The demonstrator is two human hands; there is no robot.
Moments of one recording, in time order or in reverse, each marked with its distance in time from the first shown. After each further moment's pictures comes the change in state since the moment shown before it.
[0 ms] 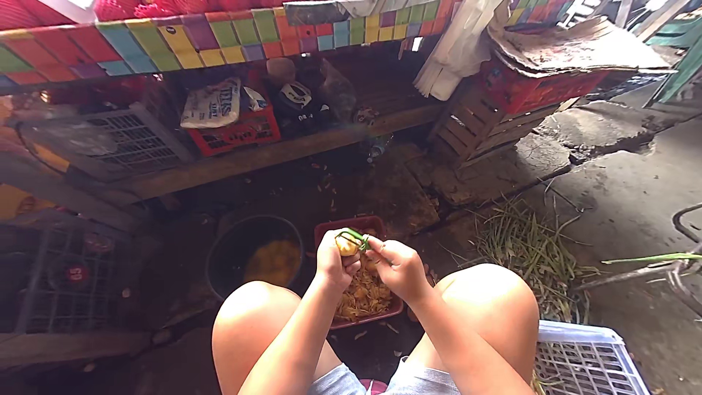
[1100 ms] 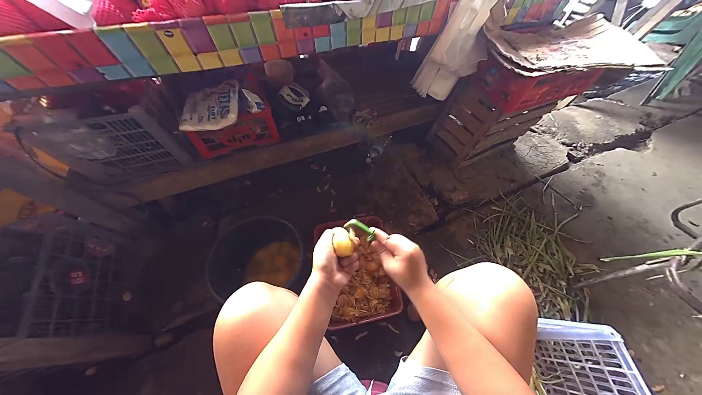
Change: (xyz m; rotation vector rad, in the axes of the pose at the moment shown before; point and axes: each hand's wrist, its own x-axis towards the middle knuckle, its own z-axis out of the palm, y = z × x) left_hand -0.003 0.004 -0.002 -0.007 -0.095 -0.038; right_hand 0.000 0.015 -0.005 -0.162 0.006 0.106
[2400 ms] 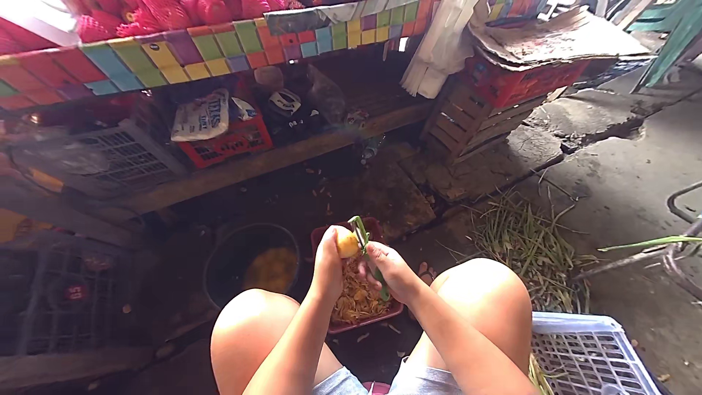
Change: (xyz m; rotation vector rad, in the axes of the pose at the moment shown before) left_hand -0.001 -0.015 0.001 0.429 -0.010 0.493; right_hand 0.010 -0.035 -0.017 1.150 -0.492 0.665
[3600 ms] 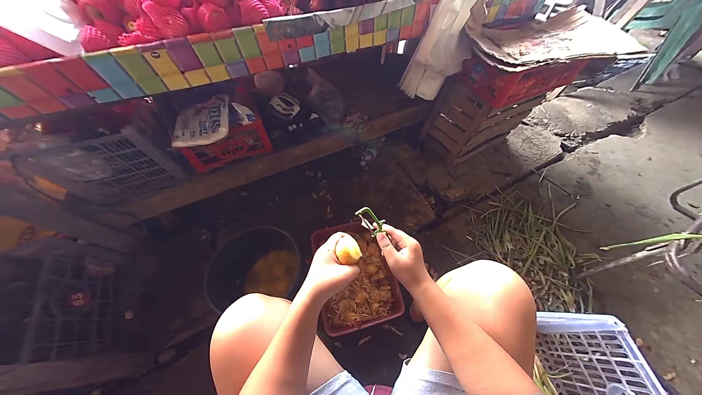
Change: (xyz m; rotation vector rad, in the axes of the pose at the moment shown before) left_hand -0.002 0.015 -0.019 0.466 -0.301 0.095; right_hand 0.010 0.008 -0.022 -0.602 0.485 -0.426
